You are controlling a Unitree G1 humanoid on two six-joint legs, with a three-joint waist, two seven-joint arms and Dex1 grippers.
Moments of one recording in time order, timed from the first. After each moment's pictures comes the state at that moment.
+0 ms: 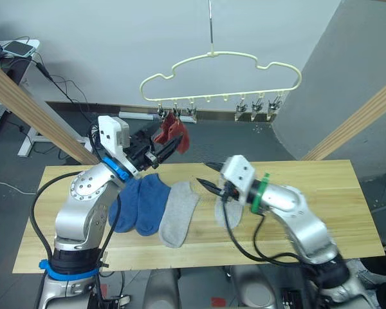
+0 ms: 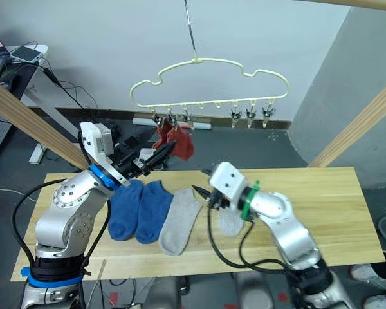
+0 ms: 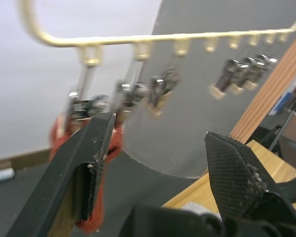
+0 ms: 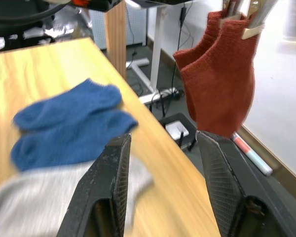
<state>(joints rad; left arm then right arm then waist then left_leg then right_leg) -0.31 0.45 0.09 -0.32 -0.43 0.30 -0.58 -0.28 -0.42 0.21 -0.56 0.14 0.53 0.70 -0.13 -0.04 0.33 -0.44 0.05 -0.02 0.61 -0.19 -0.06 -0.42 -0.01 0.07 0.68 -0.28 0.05</state>
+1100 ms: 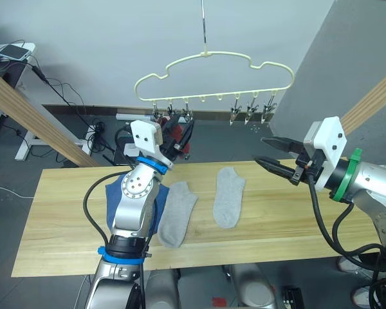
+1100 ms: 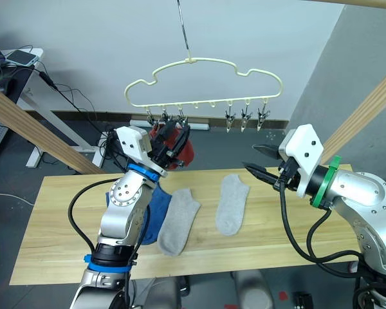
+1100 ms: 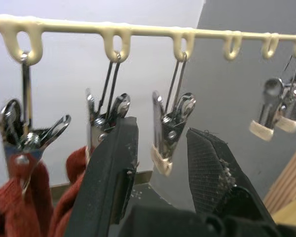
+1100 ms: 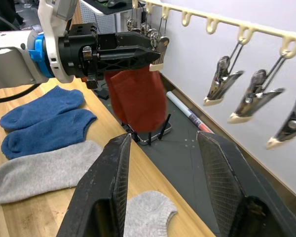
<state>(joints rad) -0.43 0.15 -0.01 -0.03 -0.16 0.01 -0.34 -0.33 -0.73 -0.18 -0.72 0.58 0.82 0.68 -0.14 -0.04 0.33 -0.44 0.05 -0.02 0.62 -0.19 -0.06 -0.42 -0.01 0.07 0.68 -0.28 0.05</state>
